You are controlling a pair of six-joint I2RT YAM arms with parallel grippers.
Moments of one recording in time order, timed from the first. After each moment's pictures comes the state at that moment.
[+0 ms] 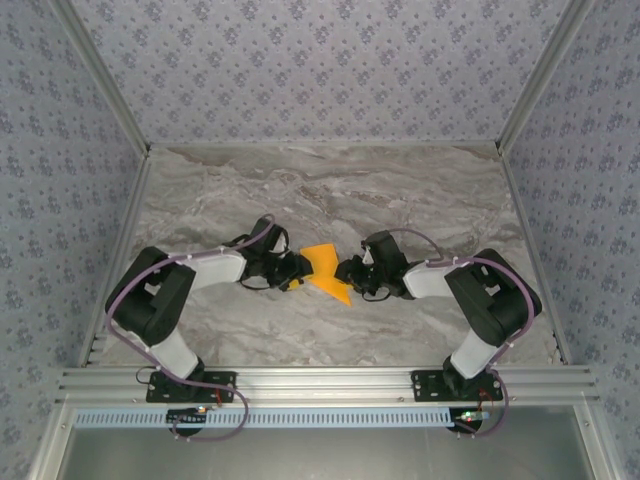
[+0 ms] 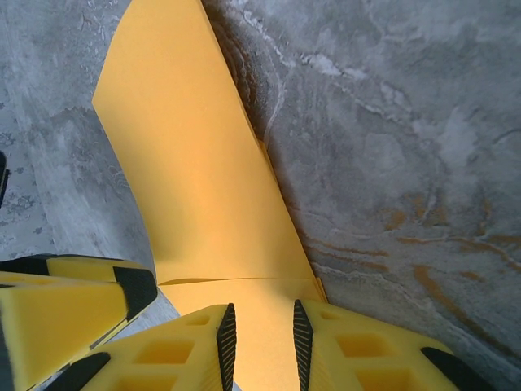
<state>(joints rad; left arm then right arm) -0.58 1.67 0.80 -0.14 0.51 -1.00 0.57 1.66 0.60 0.25 -0.43 1.03</state>
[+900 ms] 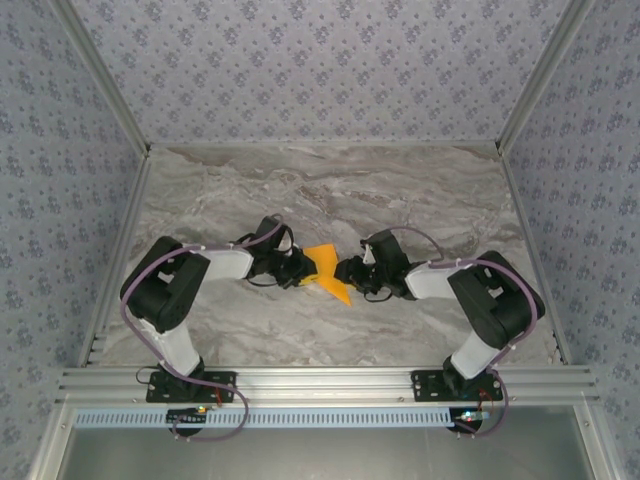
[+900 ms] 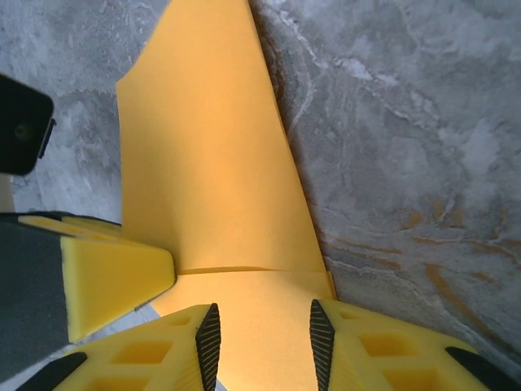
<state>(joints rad) -0.58 1.77 0.82 0.00 0.62 -1.03 0.57 1.63 0.60 0.23 -0.43 0.91</state>
